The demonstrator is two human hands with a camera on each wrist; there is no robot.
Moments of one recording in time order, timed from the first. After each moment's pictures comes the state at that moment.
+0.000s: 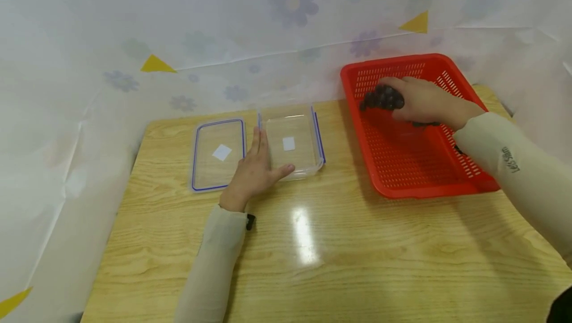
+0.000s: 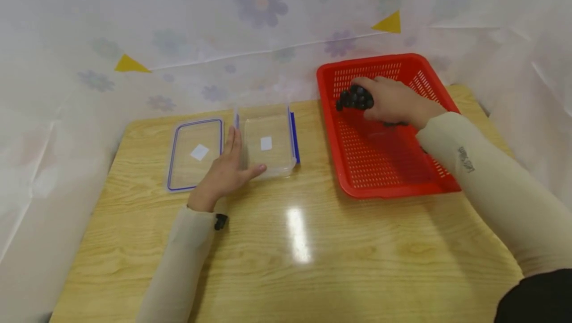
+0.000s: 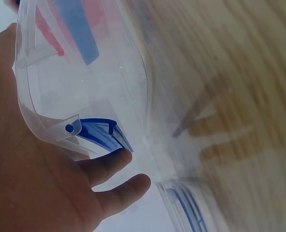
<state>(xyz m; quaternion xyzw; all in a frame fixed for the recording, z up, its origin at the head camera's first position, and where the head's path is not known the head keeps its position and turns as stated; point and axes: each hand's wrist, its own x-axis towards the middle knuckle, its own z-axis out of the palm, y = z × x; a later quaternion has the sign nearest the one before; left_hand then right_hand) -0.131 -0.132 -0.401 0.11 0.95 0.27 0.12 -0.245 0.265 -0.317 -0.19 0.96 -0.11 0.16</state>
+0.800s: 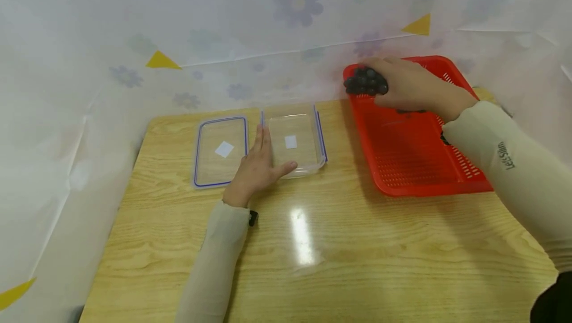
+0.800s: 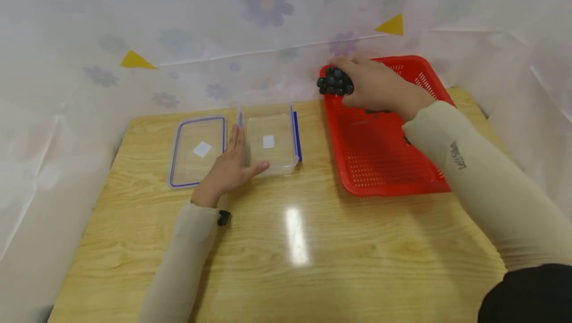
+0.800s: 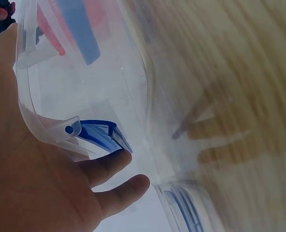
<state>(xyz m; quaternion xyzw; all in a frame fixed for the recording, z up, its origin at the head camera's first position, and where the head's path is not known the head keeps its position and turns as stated) -0.138 -0.125 -0.403 0.10 0.95 0.27 0.12 -0.238 0.219 -0.267 -0.25 0.95 -0.15 0.11</state>
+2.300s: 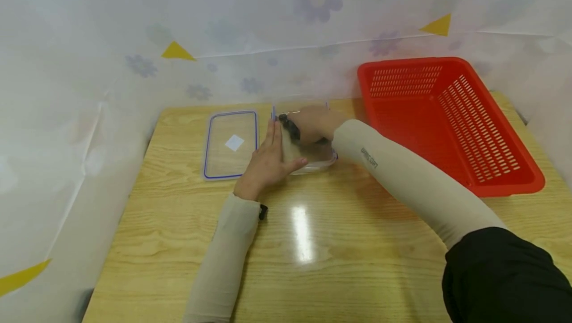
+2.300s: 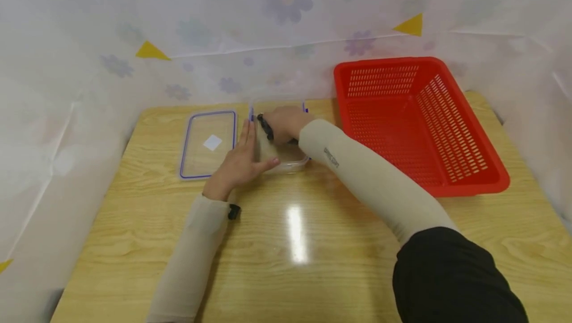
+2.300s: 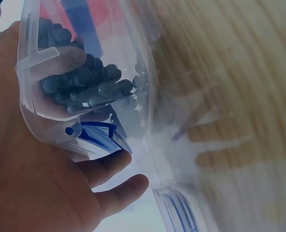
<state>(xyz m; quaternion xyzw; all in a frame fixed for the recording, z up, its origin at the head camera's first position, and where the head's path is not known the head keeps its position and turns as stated) -0.146 -0.103 -0.403 0.11 0.95 0.29 0.11 -0.251 0.051 -0.352 -0.31 0.92 -0.02 0.24</state>
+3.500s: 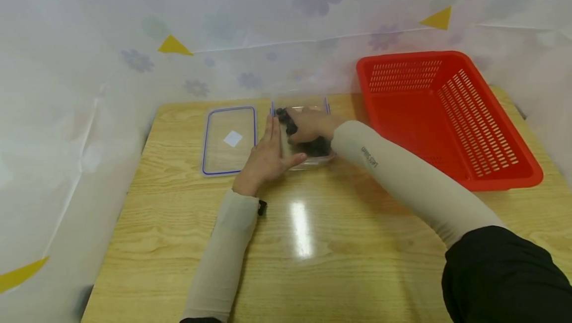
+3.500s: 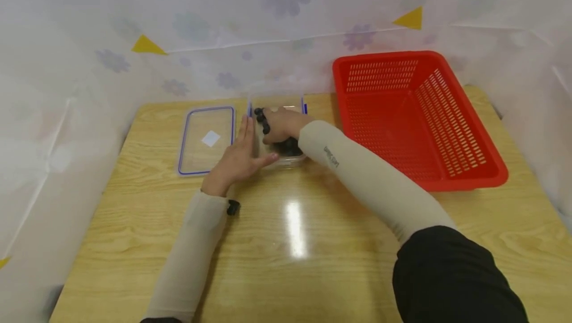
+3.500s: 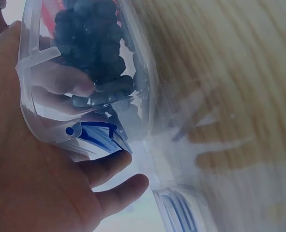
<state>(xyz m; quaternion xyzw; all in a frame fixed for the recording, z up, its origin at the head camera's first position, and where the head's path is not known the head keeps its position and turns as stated) -0.148 -0.104 -0.403 0.11 0.95 0.28 0.12 -0.244 0.052 -0.360 -0.27 0.92 -0.07 0.28</state>
